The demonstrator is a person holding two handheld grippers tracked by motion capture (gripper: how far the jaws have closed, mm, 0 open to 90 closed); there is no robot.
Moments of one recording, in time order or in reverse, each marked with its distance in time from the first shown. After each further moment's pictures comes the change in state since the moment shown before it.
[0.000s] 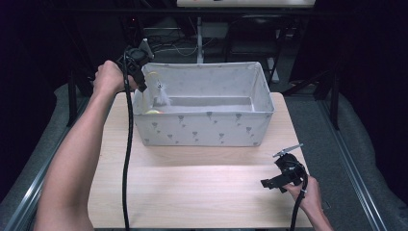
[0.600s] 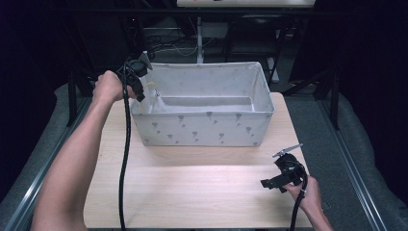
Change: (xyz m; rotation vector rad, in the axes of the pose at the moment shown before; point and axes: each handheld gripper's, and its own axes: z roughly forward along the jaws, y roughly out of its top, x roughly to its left) left arm -0.001 -0.016 0.025 0.053 -0.017 0.011; right arm 0.000 0.000 0.001 0.006 0.001 -0.005
